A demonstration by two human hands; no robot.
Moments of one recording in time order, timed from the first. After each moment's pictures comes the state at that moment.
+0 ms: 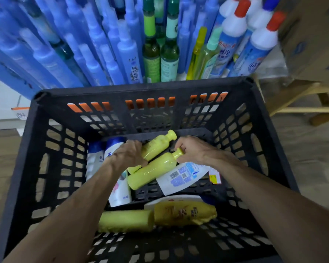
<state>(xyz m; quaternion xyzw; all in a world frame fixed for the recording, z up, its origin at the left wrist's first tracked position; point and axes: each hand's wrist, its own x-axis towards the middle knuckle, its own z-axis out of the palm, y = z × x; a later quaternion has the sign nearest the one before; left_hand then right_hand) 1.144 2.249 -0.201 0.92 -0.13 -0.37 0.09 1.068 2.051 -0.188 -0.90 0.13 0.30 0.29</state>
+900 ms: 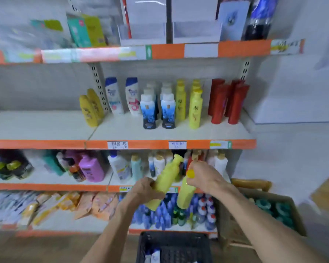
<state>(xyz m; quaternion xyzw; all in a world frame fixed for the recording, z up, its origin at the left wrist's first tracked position) 1.108 2.287 0.729 0.94 -0.08 -0.23 0.23 1.068 2.081 0.747 -0.98 0.09 0.05 0.18</state>
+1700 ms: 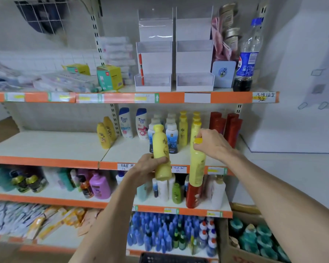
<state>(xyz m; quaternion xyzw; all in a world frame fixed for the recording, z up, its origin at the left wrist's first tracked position) 1.126 2.270 0.884 0.71 -0.01 -0.24 0.66 1.091 2.052 0.940 -0.97 0.07 -0.12 0.19</state>
